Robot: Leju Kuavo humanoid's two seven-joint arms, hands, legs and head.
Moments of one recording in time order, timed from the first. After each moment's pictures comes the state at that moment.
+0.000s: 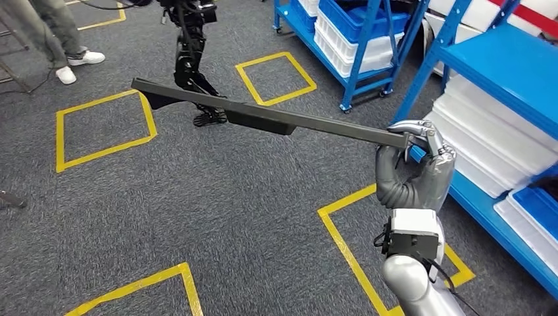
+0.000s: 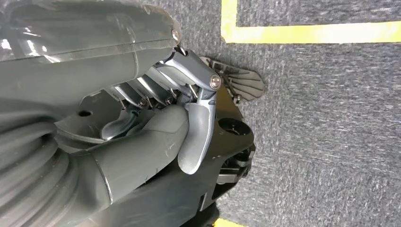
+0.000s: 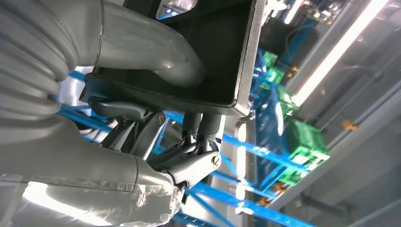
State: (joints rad) left arm -0.12 -0.07 -1.01 -0.25 1.44 0.10 -0.37; right arm -0.08 -0.21 0.29 -2.08 0.39 -0.69 -0.11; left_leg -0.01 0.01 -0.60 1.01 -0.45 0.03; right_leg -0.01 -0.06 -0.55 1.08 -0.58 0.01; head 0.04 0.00
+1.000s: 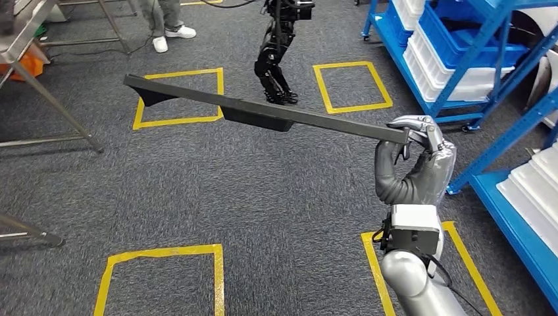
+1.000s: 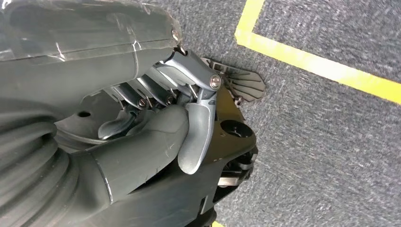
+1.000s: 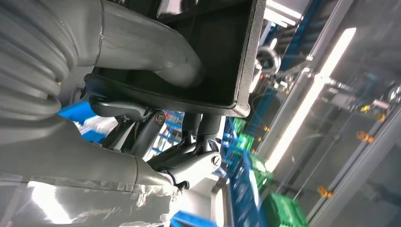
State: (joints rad) left arm -0.11 -0.07 -1.01 -0.25 1.45 0.09 -0.39; right arm -0.10 -0.20 0.29 -2.07 0.37 -0.69 -0.12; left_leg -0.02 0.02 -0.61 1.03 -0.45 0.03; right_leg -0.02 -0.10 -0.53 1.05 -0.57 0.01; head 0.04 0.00
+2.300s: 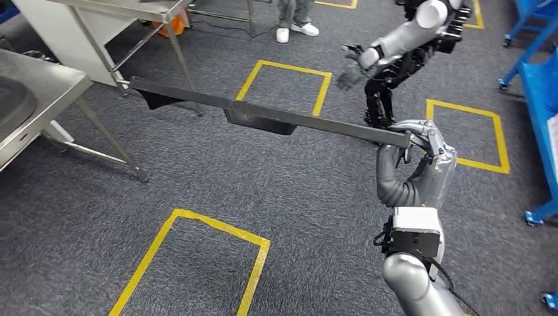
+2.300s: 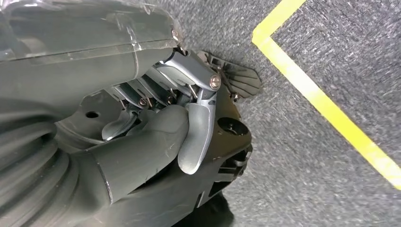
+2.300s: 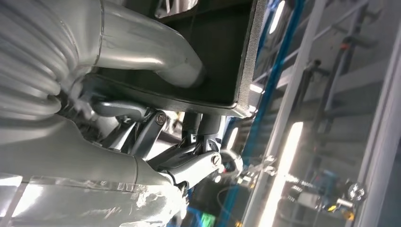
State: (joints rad) left arm -0.12 -0.07 -1.01 -0.25 1.43 0.09 -0.38; right arm -0.08 -0.20 0.29 -2.06 0.37 -0.69 -0.13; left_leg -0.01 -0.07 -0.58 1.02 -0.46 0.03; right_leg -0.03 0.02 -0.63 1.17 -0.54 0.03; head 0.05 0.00
